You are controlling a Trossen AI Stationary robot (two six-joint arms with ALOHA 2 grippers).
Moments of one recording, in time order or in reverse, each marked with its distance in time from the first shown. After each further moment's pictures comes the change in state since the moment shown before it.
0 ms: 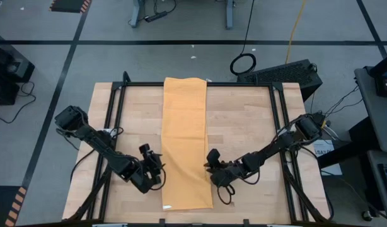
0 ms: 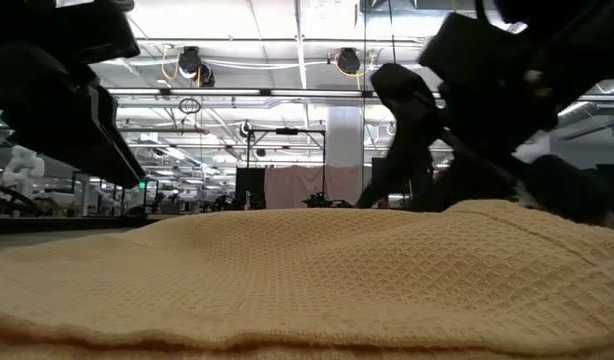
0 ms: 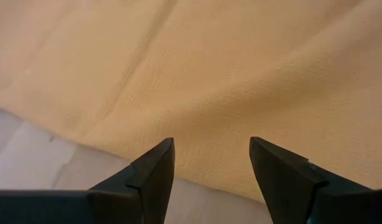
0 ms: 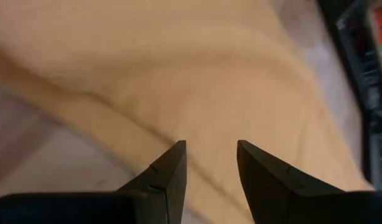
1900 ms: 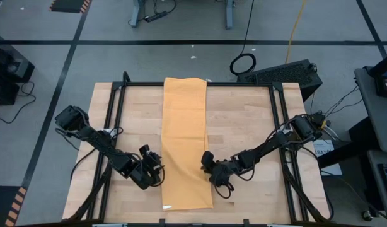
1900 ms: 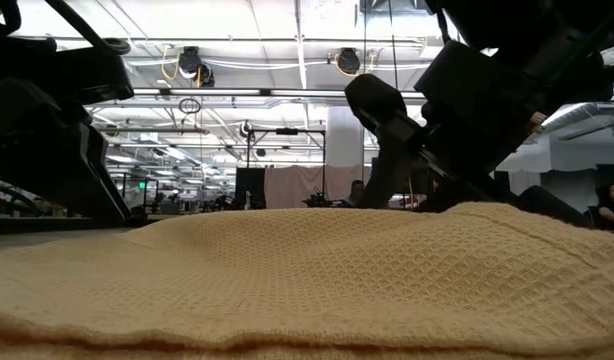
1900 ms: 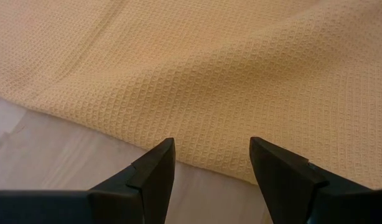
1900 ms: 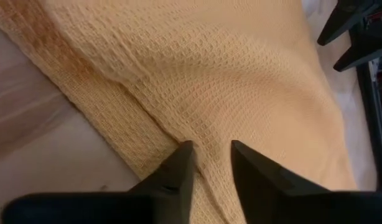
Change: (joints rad) left arm 0.021 0.000 -0.128 0.196 0.106 -0.050; right arm -0.071 0.064 0.001 0.077 -0.180 -0.257
